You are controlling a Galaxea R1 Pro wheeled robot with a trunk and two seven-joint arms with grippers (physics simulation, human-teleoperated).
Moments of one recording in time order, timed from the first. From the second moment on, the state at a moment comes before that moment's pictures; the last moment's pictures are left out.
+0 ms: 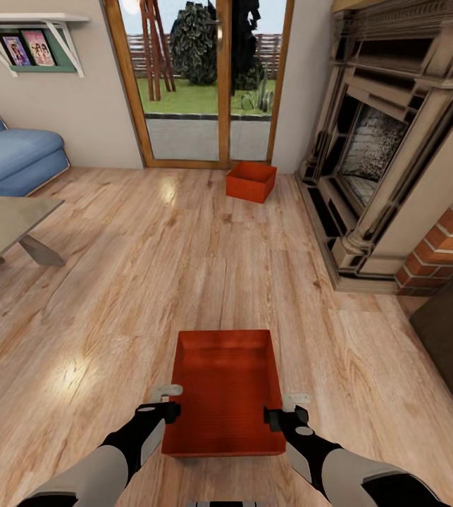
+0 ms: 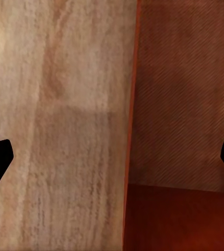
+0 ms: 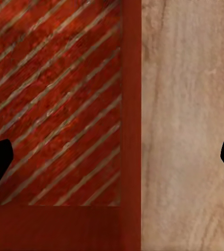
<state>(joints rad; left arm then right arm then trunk) -0.69 -0.12 0.03 -0.26 0.01 0.15 0.22 -0.75 0.13 0.11 0.02 -0.05 -0.21 -0.13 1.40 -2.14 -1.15</state>
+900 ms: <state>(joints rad) -0.69 -0.12 0.03 -0.26 0.01 0.15 0.22 -0.75 0.13 0.11 0.02 -0.05 -0.21 -0.13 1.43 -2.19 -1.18</state>
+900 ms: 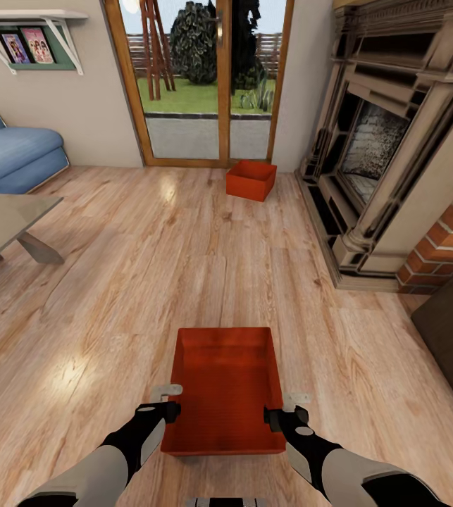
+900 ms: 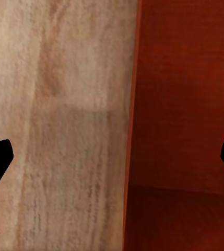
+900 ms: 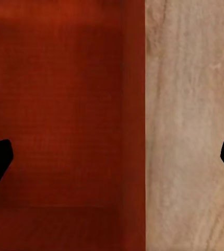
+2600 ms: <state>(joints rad) -0.69 -0.12 0.03 -0.26 0.01 0.15 0.22 -0.75 0.10 0.11 0.01 -0.06 -0.21 -0.13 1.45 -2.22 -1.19</state>
